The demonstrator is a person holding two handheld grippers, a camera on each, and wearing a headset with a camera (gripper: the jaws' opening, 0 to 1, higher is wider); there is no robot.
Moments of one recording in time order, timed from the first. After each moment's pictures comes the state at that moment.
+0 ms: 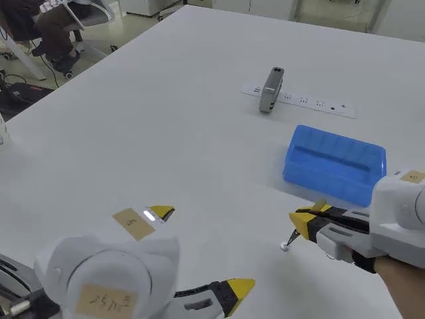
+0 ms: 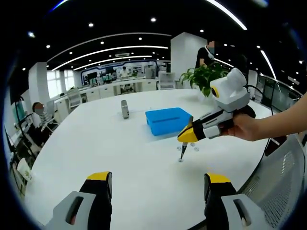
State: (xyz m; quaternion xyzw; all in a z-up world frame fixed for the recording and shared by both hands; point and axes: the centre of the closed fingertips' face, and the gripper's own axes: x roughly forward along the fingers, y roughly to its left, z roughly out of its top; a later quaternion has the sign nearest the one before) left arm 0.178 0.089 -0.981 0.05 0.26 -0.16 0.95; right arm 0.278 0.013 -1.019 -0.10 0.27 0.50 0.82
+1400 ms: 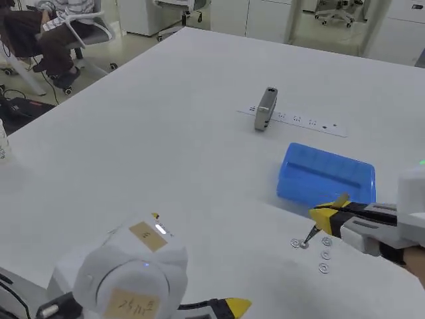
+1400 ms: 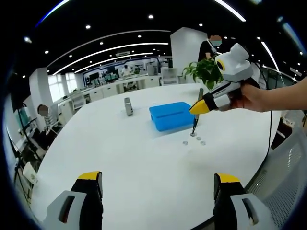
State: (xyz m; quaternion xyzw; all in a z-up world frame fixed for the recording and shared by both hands) left arm 0.180 0.097 -0.991 0.08 0.27 -0.14 0.95; right arm 0.299 -0.014 -0.973 -0.13 0.25 0.50 0.82
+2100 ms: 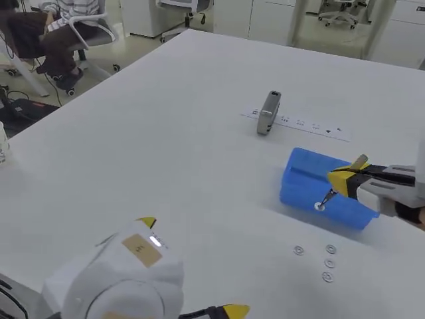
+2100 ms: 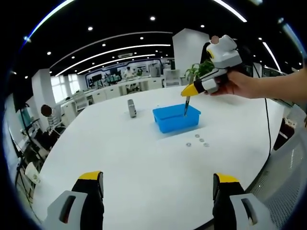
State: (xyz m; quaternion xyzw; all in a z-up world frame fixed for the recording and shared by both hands) left arm 0.181 0.104 -0.987 0.08 0.26 -0.12 0.95; right arm 0.352 -0.006 -0.936 -0.15 0.20 0.48 0.84
